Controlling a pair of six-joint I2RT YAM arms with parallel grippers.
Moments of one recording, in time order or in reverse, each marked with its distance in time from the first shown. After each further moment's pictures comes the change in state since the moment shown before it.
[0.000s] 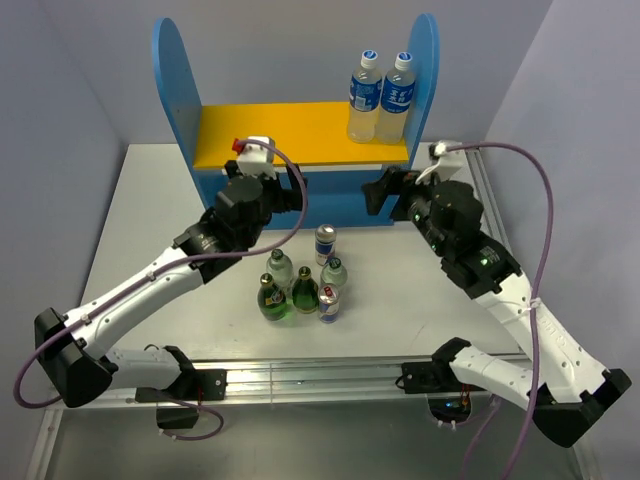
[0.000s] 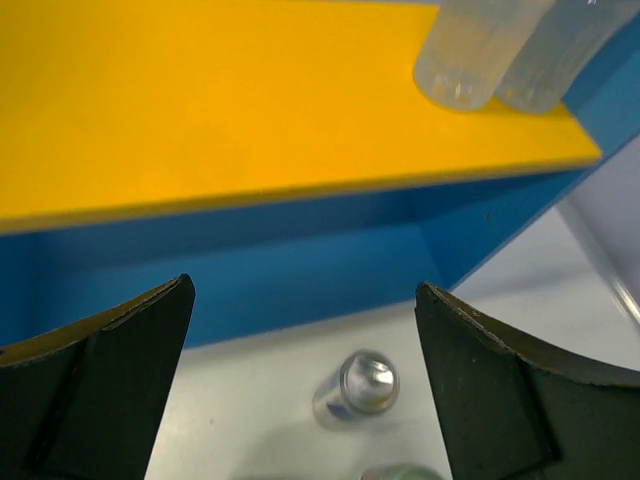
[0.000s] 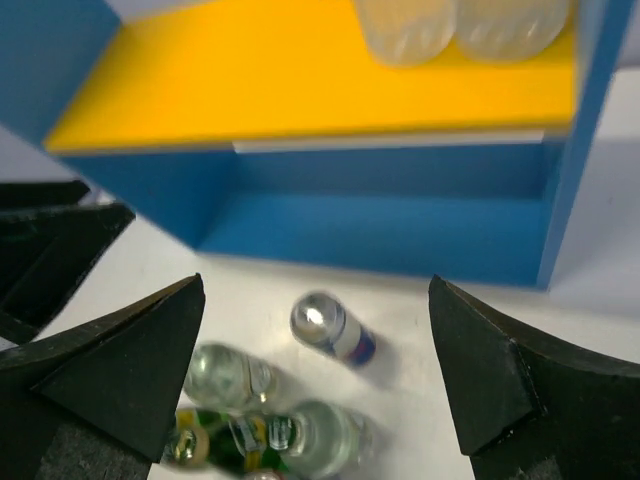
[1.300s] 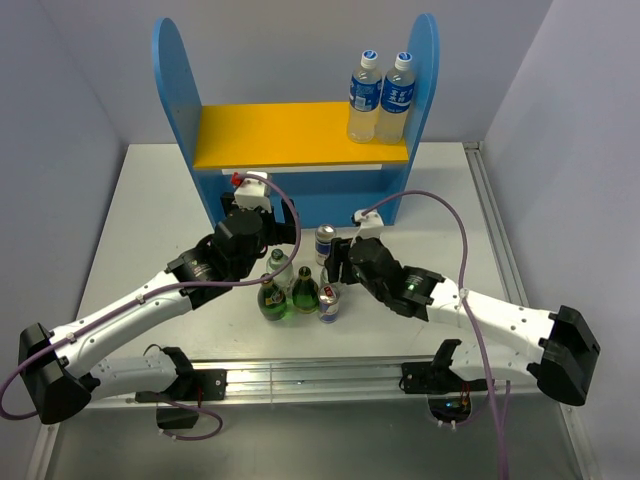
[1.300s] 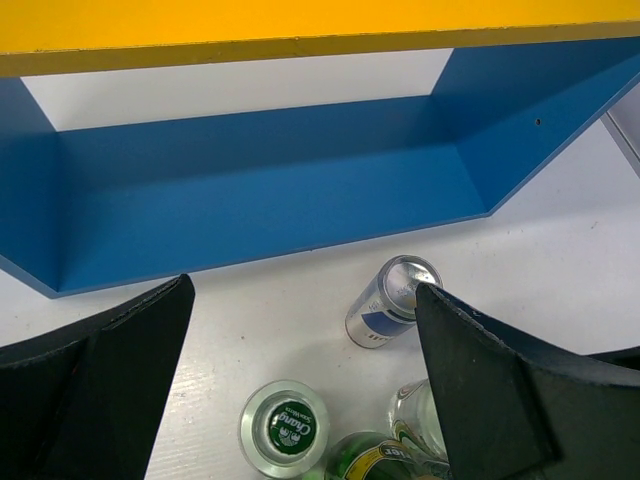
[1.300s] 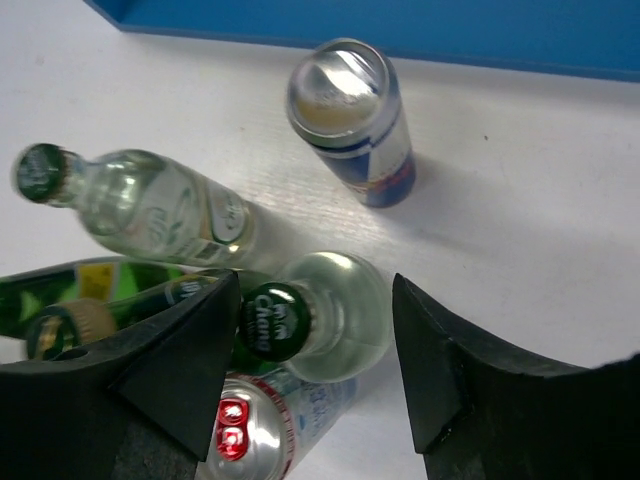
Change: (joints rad) left arm -0.094 -0.142 -0.209 -0.079 -0.093 -0.036; right arm 0.393 0.141 -0.403 0.148 0.190 0.163
